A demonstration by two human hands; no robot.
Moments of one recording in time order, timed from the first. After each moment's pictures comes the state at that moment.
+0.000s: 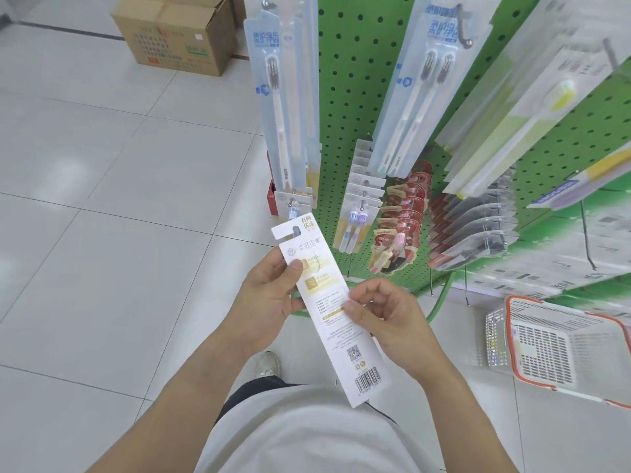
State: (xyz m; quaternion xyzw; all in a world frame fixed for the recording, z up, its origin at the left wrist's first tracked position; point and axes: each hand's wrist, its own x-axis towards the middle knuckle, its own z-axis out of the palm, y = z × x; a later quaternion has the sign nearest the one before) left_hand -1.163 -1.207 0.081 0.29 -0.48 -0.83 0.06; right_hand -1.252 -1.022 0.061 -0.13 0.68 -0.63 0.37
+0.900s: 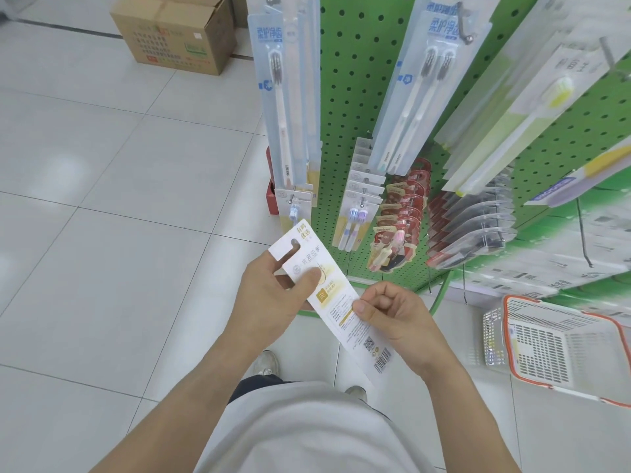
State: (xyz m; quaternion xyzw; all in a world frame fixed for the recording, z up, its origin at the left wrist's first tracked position) left_hand -1.158 -1.192 0.102 0.32 -0.62 -0.71 0.11; right_hand -1.256 -1.015 0.055 -0.07 0.65 -0.64 0.40
